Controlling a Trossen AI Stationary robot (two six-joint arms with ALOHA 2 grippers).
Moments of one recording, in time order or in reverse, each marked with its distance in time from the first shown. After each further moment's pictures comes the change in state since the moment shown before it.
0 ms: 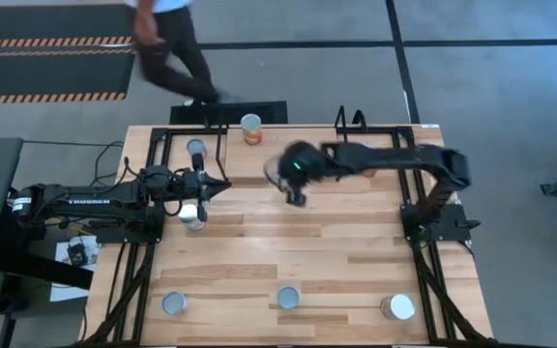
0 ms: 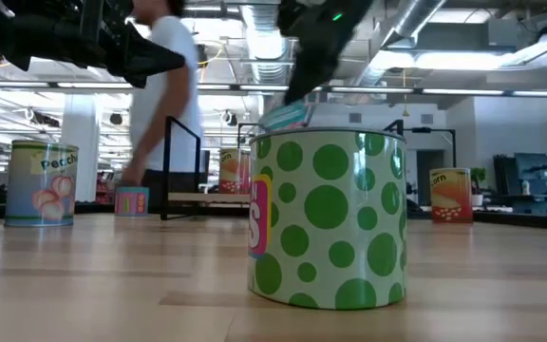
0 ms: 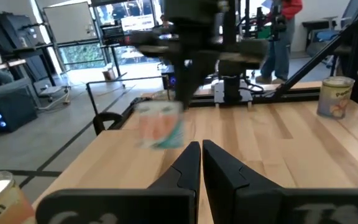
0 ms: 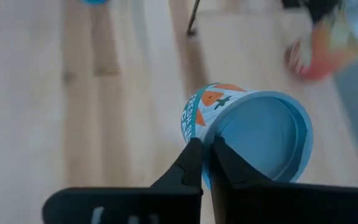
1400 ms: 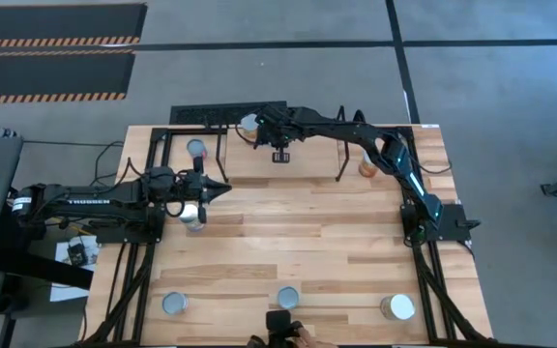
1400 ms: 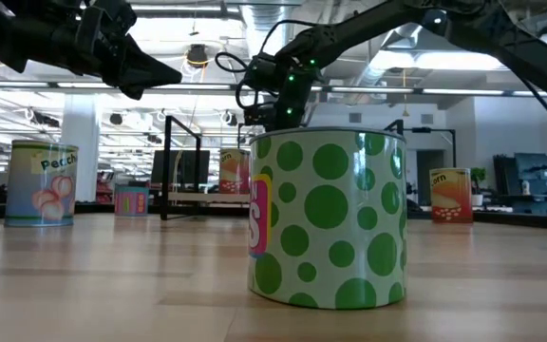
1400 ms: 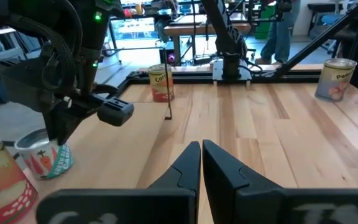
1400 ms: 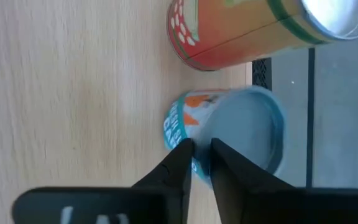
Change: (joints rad) left arm -0.004 0.000 0.000 -0.099 -0.010 -0.051; right arm -0.290 0.536 0.532 -0.173 0.105 -0.433
